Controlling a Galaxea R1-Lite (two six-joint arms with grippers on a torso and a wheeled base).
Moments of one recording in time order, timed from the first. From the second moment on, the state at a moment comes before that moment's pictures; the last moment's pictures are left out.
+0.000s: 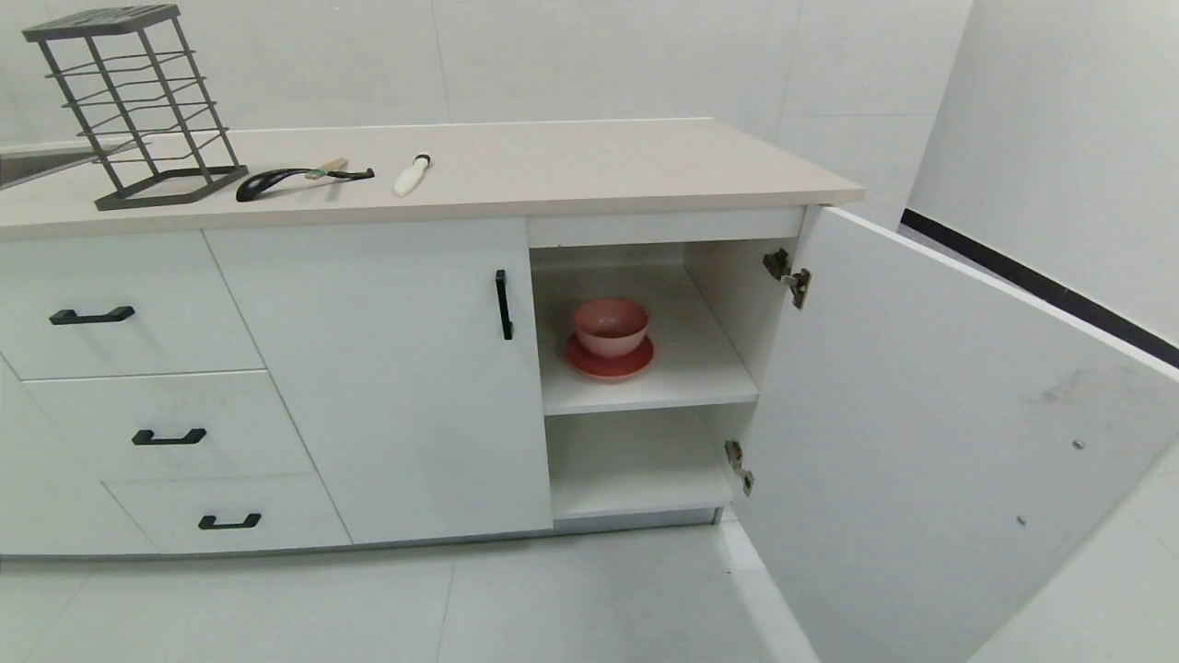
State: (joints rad) left arm 0.00 0.00 0.00 0.00 -0.02 0.01; right arm -0.01 0.03 0.00 0.01 -0.02 0.02
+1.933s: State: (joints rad) left arm 0.00 0.00 0.00 0.00 -0.02 0.00; right arm -0.15 1.38 -0.39 -0.96 0.45 -0.26
